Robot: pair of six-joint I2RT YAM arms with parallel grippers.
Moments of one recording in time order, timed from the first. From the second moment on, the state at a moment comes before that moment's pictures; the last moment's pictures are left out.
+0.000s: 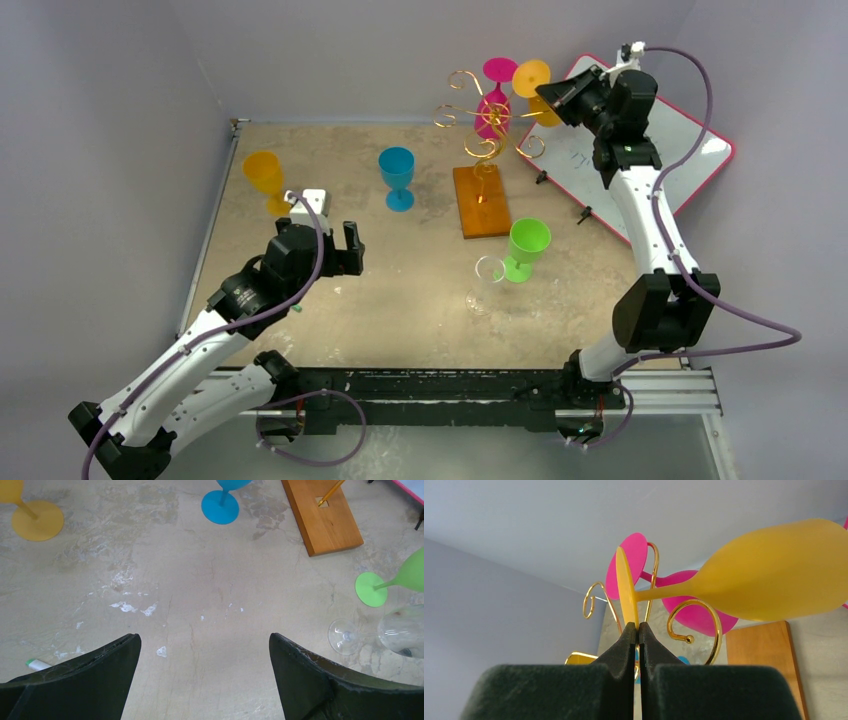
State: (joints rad) left arm -0.70 0.77 0.86 -0.59 -0.40 -0.41; right arm -0.01 1.57 1.55 -0.09 -0.33 0.86
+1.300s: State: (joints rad) left arm -0.70 0.77 0.86 -0.59 -0.40 -0.41; right arm -0.02 1.48 1.46 -0.13 -0.38 0.85
